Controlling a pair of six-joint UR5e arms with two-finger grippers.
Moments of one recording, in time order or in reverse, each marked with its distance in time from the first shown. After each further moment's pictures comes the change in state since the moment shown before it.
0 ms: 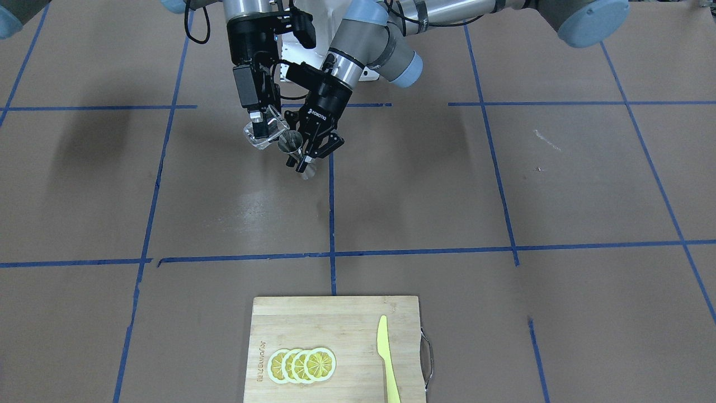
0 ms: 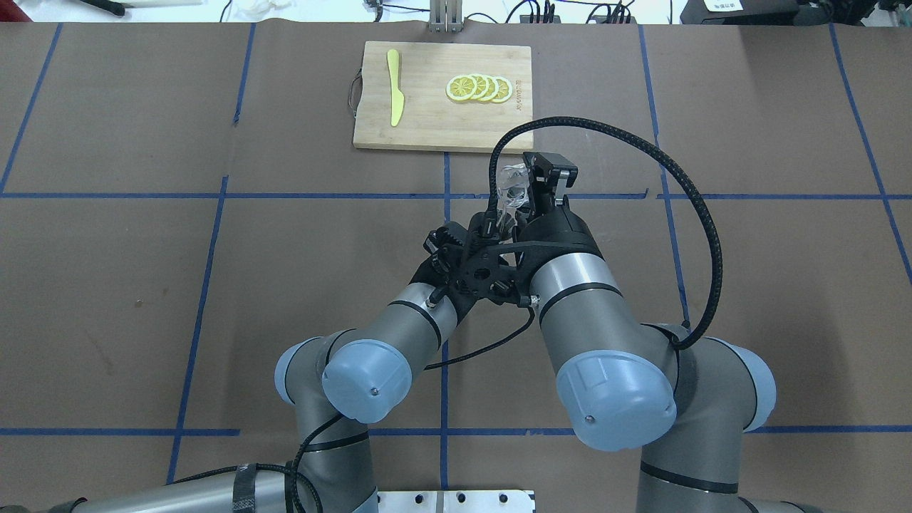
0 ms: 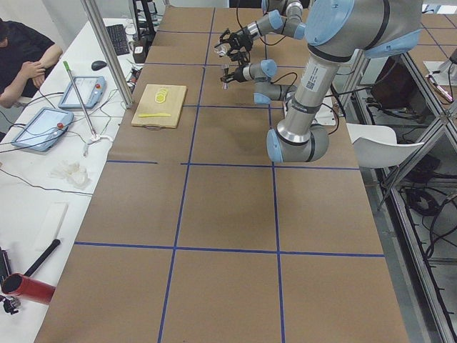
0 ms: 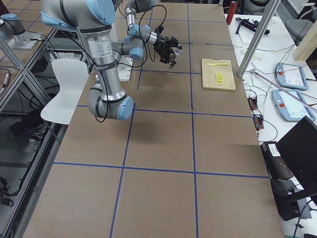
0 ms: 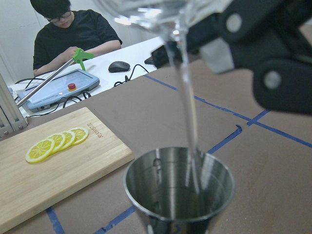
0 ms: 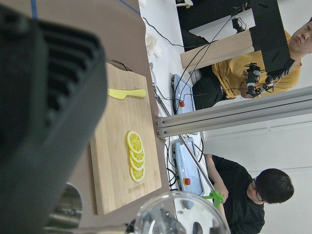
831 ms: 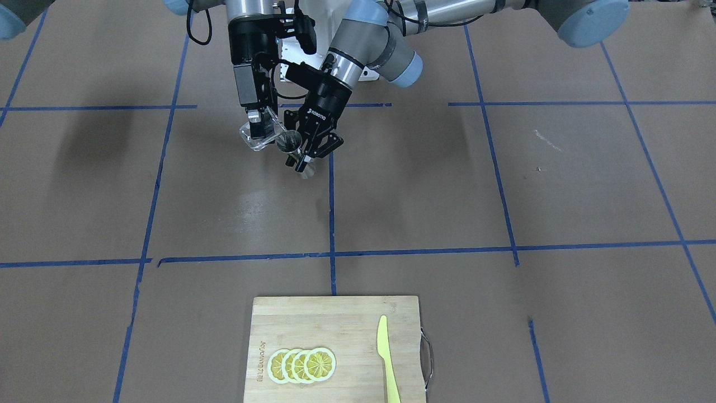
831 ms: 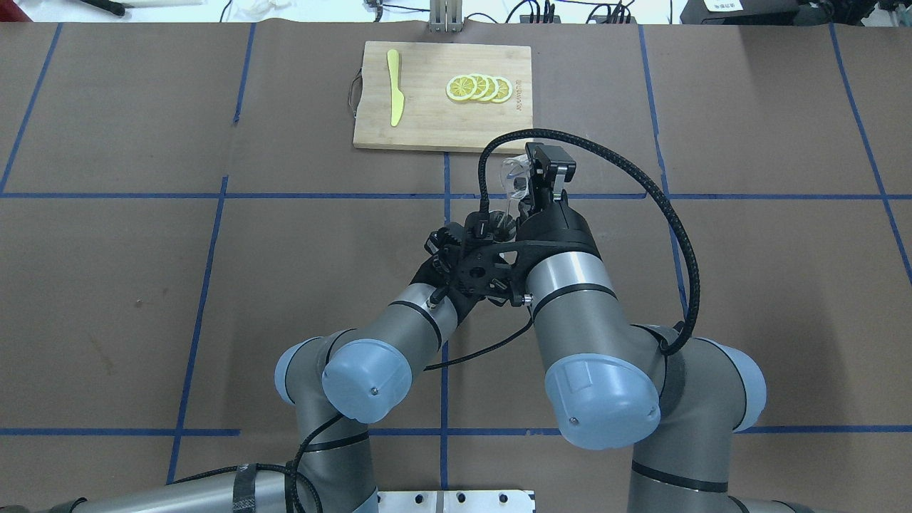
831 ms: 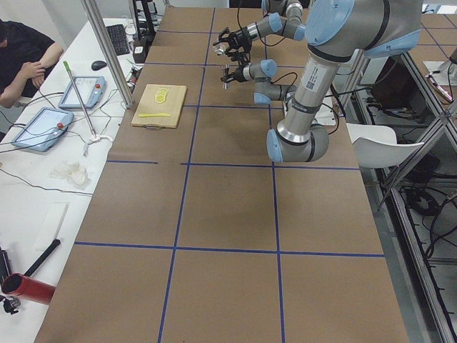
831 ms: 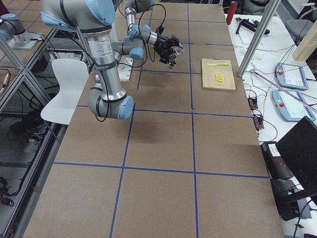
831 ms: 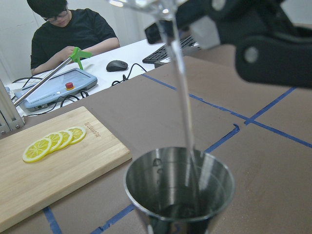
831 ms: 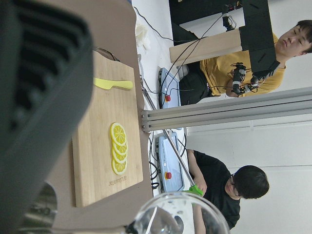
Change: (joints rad) left arm 0.000 0.000 0.000 0.001 -0.010 0.001; right arm -0.003 0.016 -0.027 -0.011 -0.081 -0.039
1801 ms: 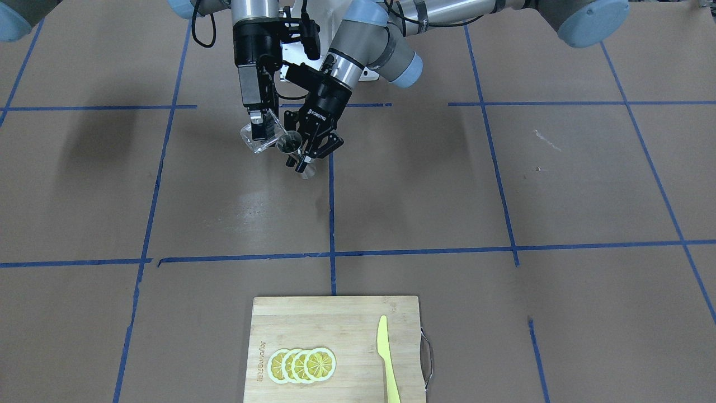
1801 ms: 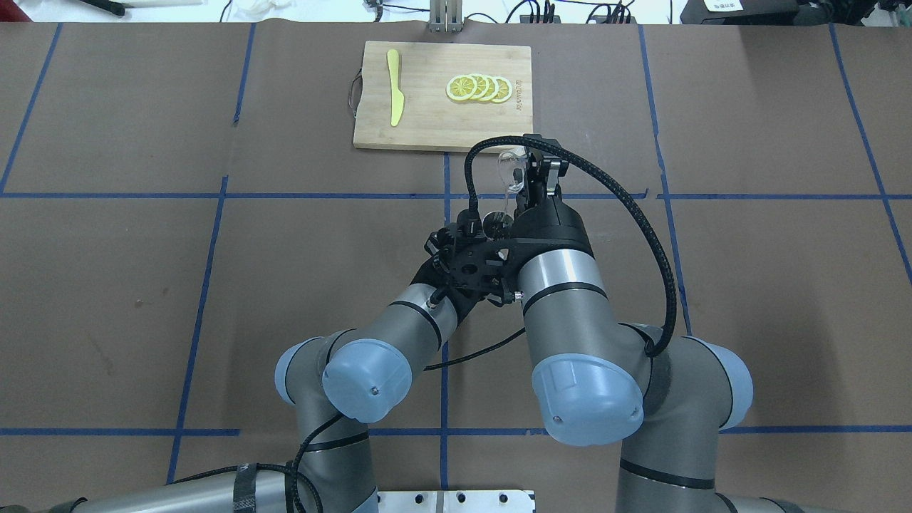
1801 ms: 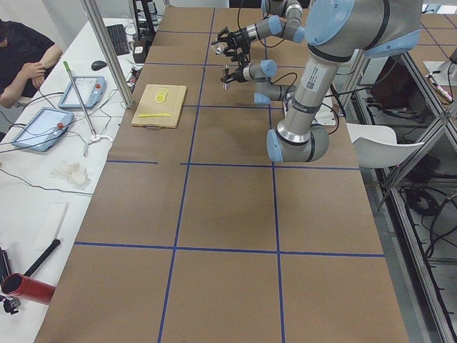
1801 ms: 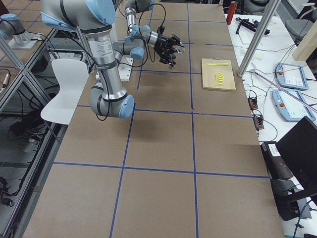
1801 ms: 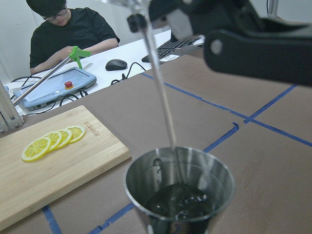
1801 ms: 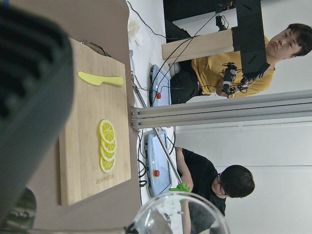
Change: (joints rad) left arm 0.000 0.000 0.004 0.000 -0.002 0.000; right arm 0.000 0.017 -0.018 0.000 -0.040 -0.031
